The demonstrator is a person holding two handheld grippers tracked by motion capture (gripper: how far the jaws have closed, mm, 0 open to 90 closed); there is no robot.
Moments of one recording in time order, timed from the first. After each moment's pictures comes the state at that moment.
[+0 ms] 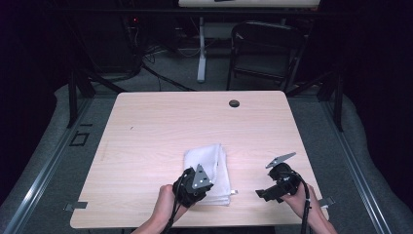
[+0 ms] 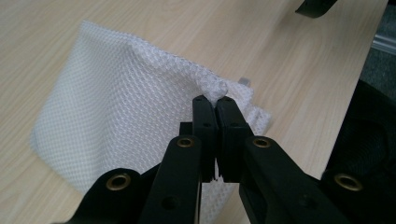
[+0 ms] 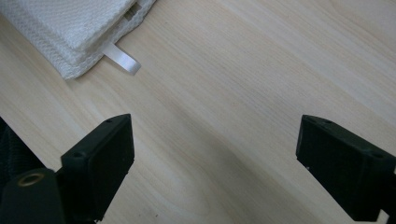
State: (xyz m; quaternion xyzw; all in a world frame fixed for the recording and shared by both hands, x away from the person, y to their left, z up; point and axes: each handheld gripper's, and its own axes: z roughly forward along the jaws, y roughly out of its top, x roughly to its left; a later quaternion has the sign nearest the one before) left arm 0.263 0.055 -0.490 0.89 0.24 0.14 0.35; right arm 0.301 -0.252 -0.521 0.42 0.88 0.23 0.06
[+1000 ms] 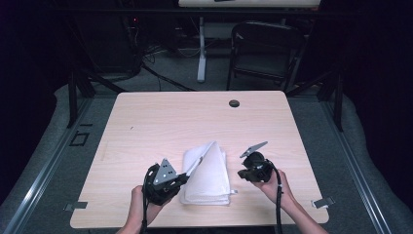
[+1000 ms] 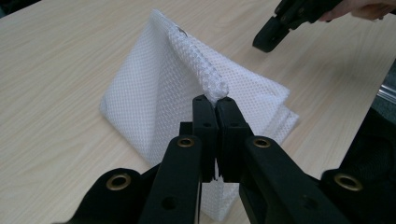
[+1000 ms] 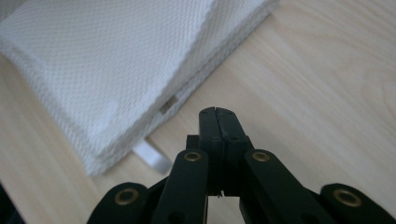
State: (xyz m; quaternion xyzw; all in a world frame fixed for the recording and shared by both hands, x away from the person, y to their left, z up) left arm 0.259 0.122 -0.474 0.85 0.31 0.16 0.40; right arm 0.343 -0.186 -0.525 0.38 0.89 0.26 0.06
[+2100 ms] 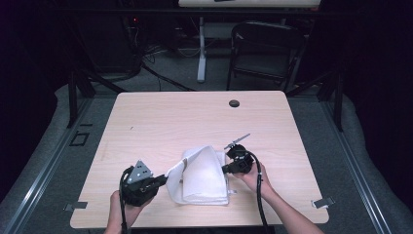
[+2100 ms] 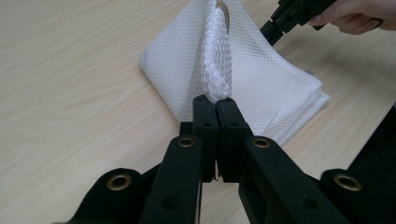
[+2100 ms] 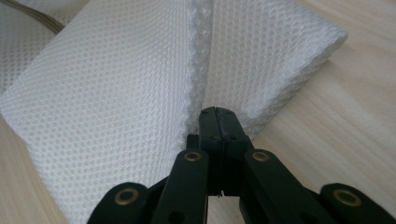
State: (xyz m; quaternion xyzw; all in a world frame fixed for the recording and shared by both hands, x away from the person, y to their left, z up) left arm 0.258 0.179 -0.487 0.82 0.38 0.14 0.40; right arm 0.386 -0.148 -0.556 0.40 0.87 0.29 -0.03
